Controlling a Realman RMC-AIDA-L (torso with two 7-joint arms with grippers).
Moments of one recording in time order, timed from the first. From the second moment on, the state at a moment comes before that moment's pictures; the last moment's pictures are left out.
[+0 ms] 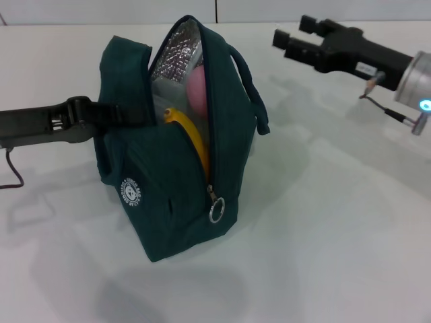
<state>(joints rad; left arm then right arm) -0.43 -2.05 0.67 0.92 1.90 1.78 -2.38 0.65 2.01 -1.40 -0.45 -0.91 -1.06 1.22</state>
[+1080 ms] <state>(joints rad) -0.44 -2.06 0.67 0.92 1.90 1.78 -2.38 0.79 2.03 -1.61 -0.43 -0.93 -0.84 1.16</state>
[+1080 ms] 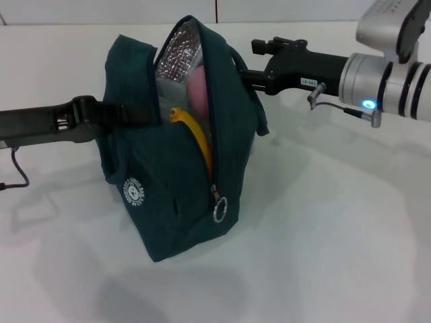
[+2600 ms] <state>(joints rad) -0.44 -2.06 0.67 0.85 1.84 1.78 -2.34 0.52 2.02 -1.61 -0.72 -0.80 -0.93 0.96</state>
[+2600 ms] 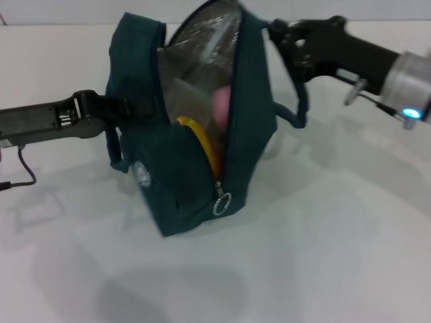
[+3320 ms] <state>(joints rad) -0.43 -2.07 0.66 0.78 1.78 1.85 -2.30 0.28 1.95 -1.42 -0.75 -0.80 -1.28 1.03</state>
